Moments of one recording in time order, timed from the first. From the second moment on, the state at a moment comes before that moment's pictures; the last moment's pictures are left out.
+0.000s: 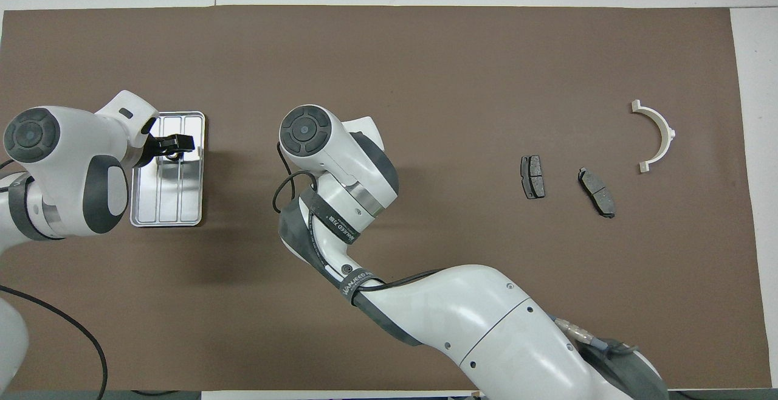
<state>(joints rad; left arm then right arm) -0.07 0.28 0.06 -2.09 -0.01 2.52 -0.11 0.69 0.89 0.02 -1.09 -0.07 1.95 1.15</state>
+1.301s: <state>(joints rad) -0.07 0.29 0.06 -2.09 -0.01 2.55 -0.11 0.61 0.83 0.01 -1.04 -0.08 1.78 1.04</state>
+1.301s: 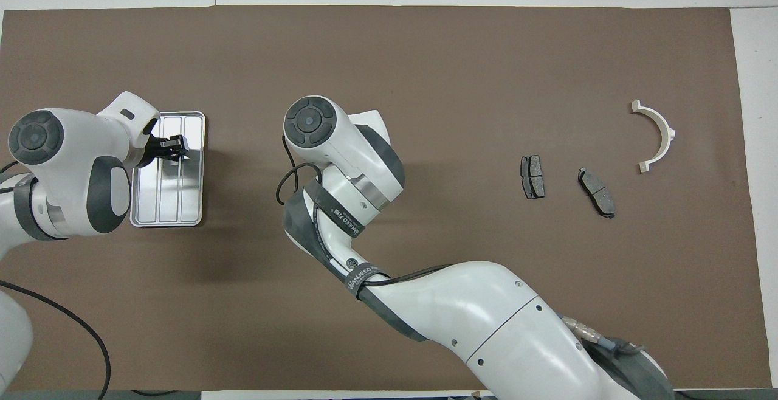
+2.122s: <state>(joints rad) -0.34 0.25 0.03 -1.53 -0.03 1.82 -0.50 0.01 0.57 0.03 -1.31 -0.08 1.83 -0.02</state>
